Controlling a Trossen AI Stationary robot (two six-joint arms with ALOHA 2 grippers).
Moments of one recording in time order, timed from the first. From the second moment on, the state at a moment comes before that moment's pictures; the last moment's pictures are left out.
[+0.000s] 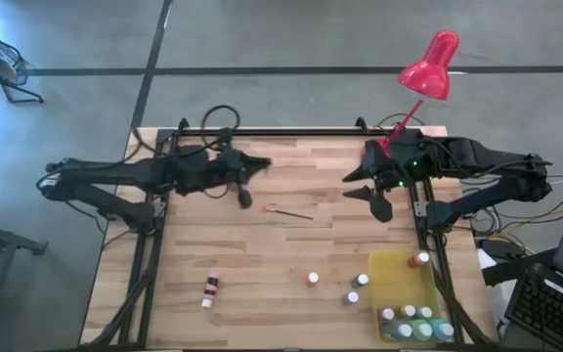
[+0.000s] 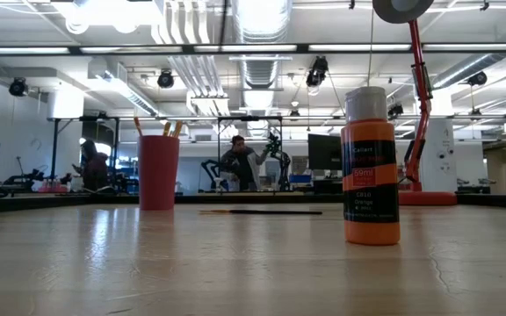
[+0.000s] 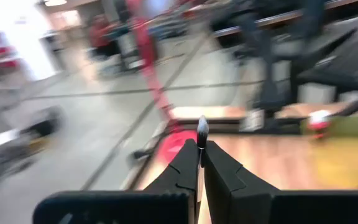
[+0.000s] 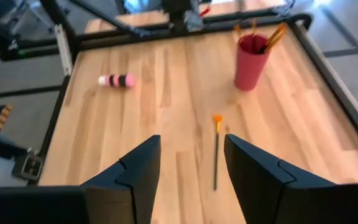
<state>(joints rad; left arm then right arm) -0.02 1.16 1.16 -0.10 -0.37 0.15 0.01 1.13 1.40 -0.86 -0.02 0.17</state>
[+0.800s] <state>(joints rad) -0.06 0.79 0.50 0.45 -0.86 0.21 0.09 0.81 0.92 -0.46 0.03 0.27</state>
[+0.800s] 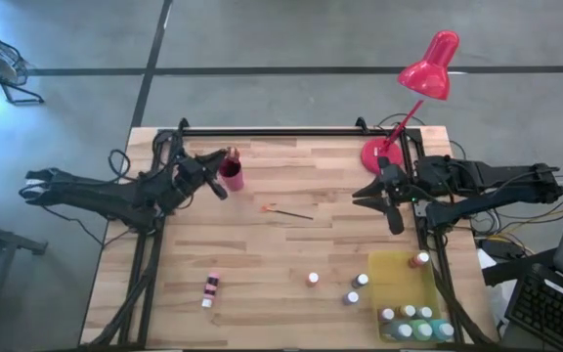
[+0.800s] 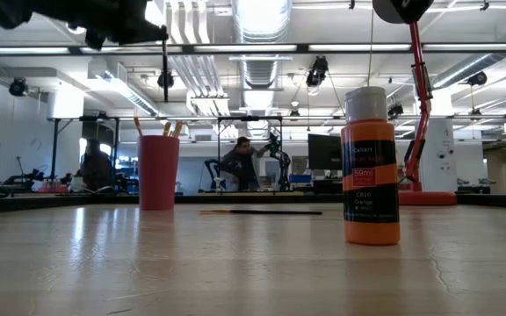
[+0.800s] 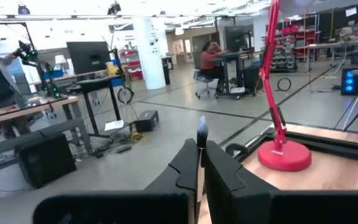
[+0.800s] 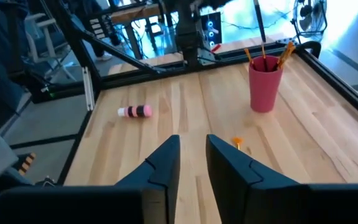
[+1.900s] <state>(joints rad) 0.09 1.06 0.34 0.59 -0.86 0.00 0.09 0.82 0.90 -0.41 0.03 0.26</state>
